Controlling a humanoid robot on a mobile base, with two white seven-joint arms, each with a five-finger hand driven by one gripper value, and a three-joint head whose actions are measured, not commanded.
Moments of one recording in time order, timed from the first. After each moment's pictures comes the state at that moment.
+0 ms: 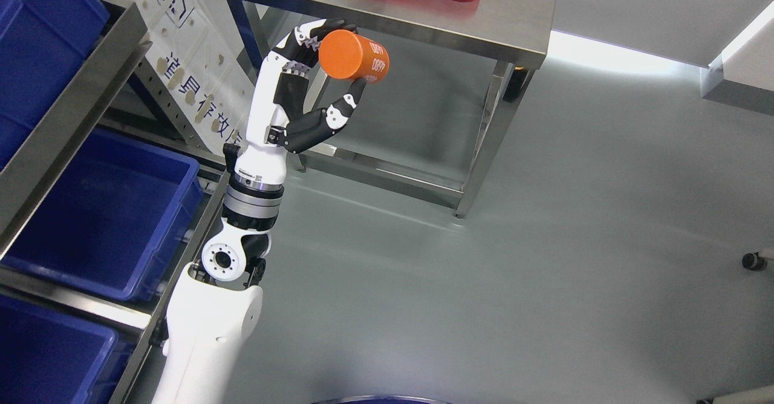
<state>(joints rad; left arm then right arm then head) -0.25 0.00 -0.21 -1.65 0.12 -0.54 -0.15 0.00 0.00 0.00 0.00 0.00 0.04 0.03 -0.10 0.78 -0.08</state>
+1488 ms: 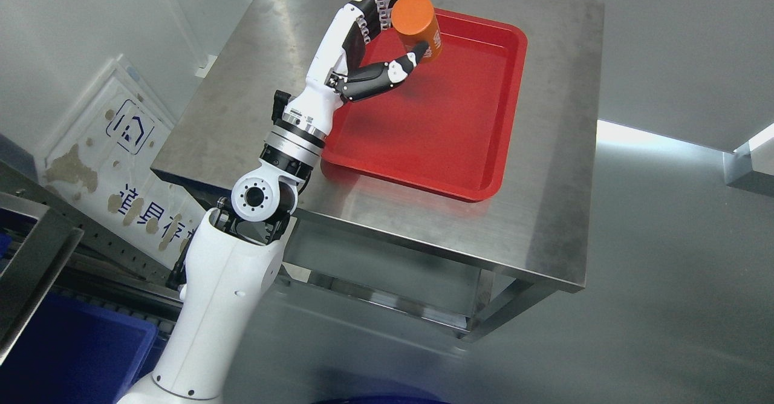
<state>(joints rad) -0.43 0.00 -0.32 -1.63 0.11 -0.09 -0.12 0.00 0.00 0.00 0.00 0.00 0.04 0.03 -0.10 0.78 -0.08</state>
